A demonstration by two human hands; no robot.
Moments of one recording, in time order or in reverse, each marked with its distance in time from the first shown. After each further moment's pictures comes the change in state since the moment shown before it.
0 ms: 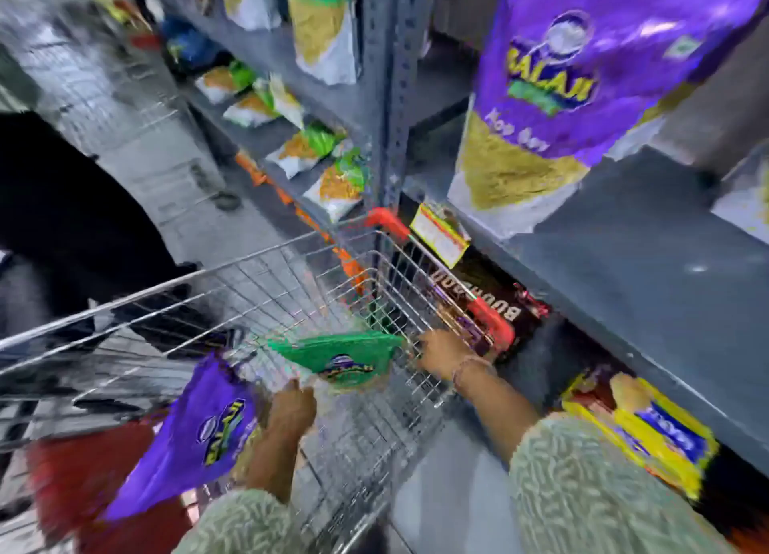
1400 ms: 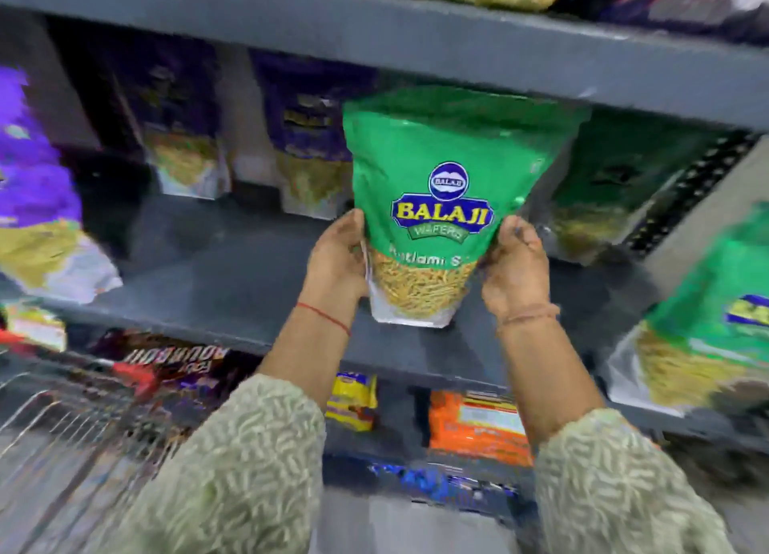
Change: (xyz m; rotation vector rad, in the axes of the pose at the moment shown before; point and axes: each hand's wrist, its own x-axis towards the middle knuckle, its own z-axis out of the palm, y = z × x) left_hand -0.242 0.499 0.137 -1.393 -0.746 0.514; right_hand -0.354 0.357 -0.155 1.822 1.510 -0.209
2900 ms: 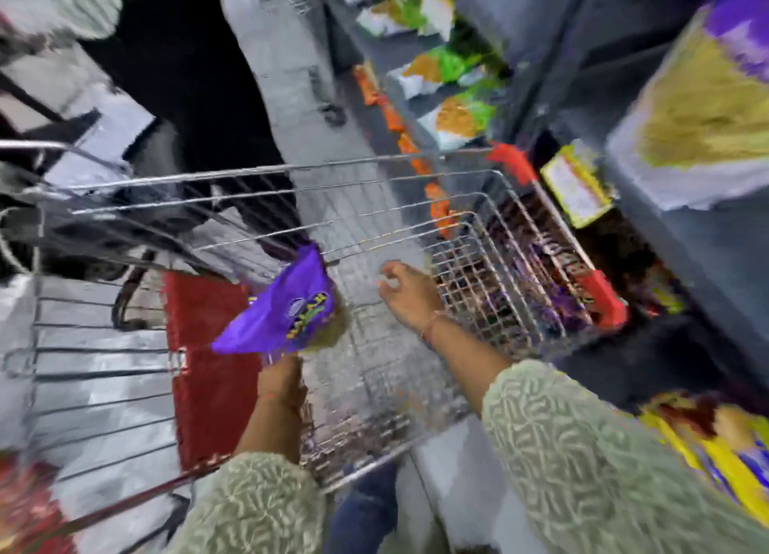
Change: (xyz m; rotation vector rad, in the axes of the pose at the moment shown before) left_hand -0.354 0.063 -0.542 0.035 1.627 -0.319; right_hand -0.394 0.430 0.246 -1.182 -1.653 0.258
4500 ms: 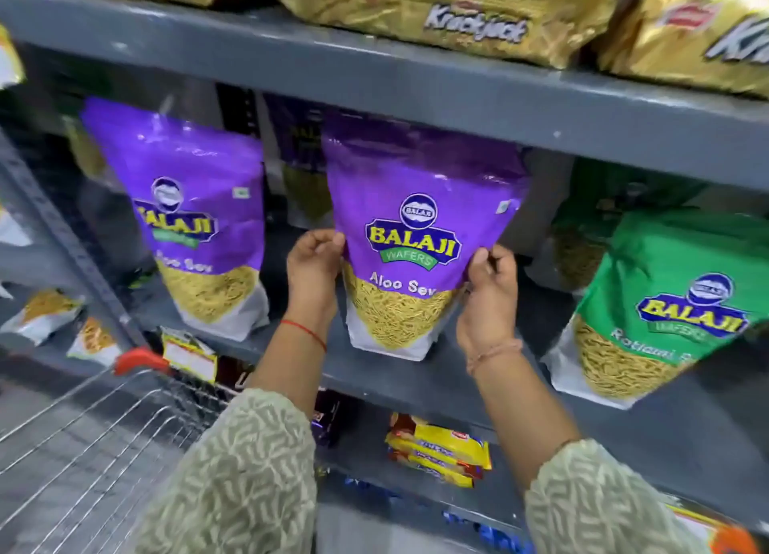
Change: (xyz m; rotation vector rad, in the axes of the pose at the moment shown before) left_hand -0.394 0.101 0.389 -0.064 -1.222 0.800; right_hand -0.257 0.098 -0.369 1.040 1.579 -0.358
